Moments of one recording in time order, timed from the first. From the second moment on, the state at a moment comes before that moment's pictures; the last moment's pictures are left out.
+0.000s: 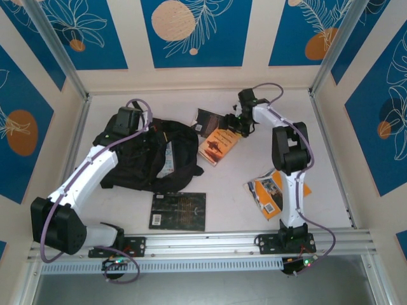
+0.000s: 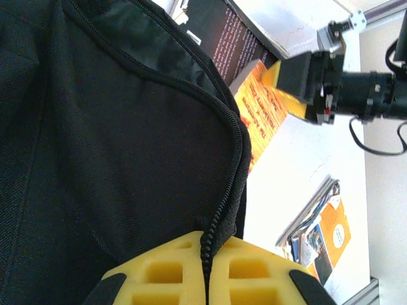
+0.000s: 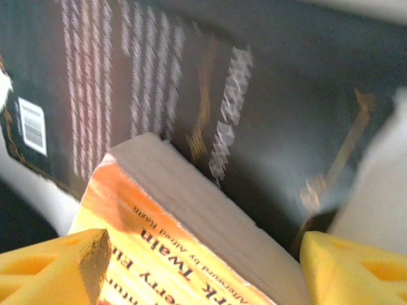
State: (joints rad) left arm -0.33 1.32 1.12 -0.60 0.33 -0.64; right arm 0.24 2.20 1.73 -0.77 -0.38 0.43
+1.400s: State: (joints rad) left arm -0.39 1.34 1.14 -0.70 0.26 -0.57; right arm 0.31 1.56 0.81 -0.24 -0.78 0.86
